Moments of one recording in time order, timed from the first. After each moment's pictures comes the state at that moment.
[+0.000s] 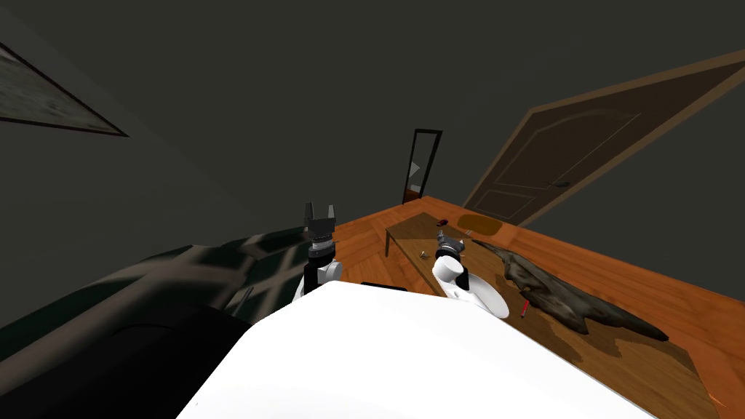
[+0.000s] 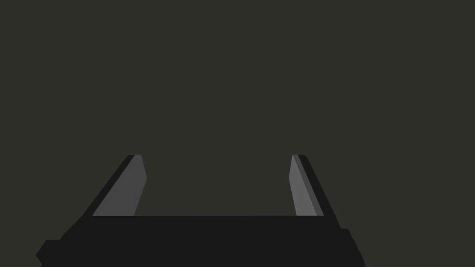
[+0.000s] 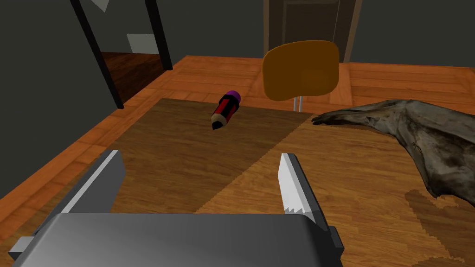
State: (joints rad) left arm 0.46 0.02 -0.05 -2.29 0.09 -0.63 0.13; right arm 0.12 -0.37 0.22 -1.71 -1.95 -0.89 -0.13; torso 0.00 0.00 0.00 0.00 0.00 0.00
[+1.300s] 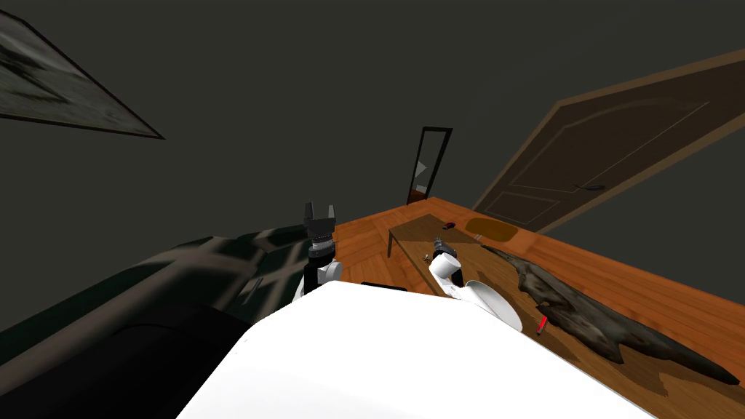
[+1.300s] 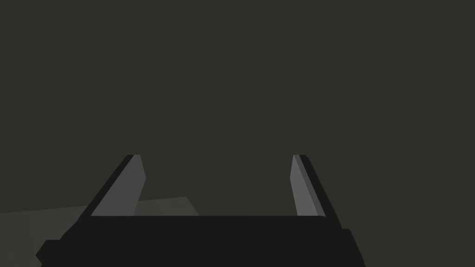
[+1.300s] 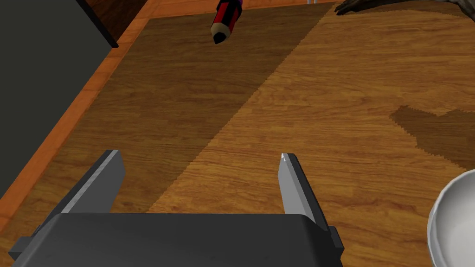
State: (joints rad) left arm 0.46 0.02 -0.05 -2.29 0.09 -0.63 0.13; right arm 0.04 -0.40 0.27 -1.59 -2.33 -0.97 -0.18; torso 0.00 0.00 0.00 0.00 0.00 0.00
